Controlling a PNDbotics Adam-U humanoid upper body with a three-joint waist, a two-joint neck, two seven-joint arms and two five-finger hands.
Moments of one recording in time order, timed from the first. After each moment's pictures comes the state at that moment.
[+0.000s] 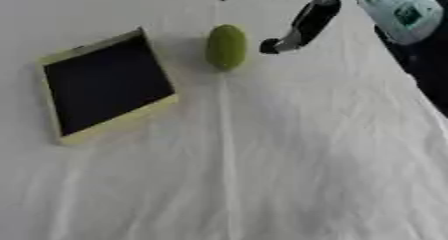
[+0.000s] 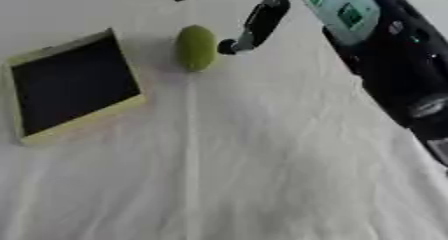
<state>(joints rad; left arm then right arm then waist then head) -0.50 0.51 0.06 -1.98 -0.02 -0.13 0.54 -1.16 -0.59 0.41 -1.28 0.40 -0.45 0.70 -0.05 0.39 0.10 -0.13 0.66</state>
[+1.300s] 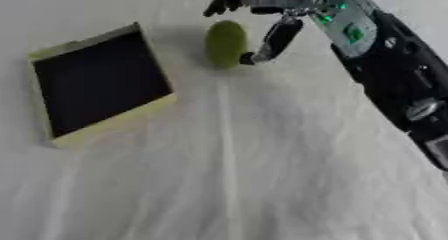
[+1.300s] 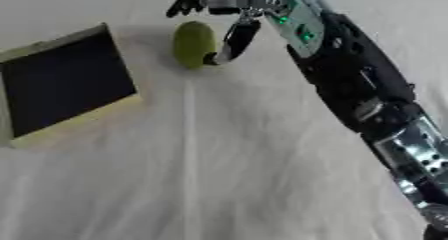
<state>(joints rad) -0.53 0.51 0.05 -1.98 -0.01 -0.14 0.53 -1.18 -0.49 0.34 -1.07 0.55 -0.50 0.66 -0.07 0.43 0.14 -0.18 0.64</state>
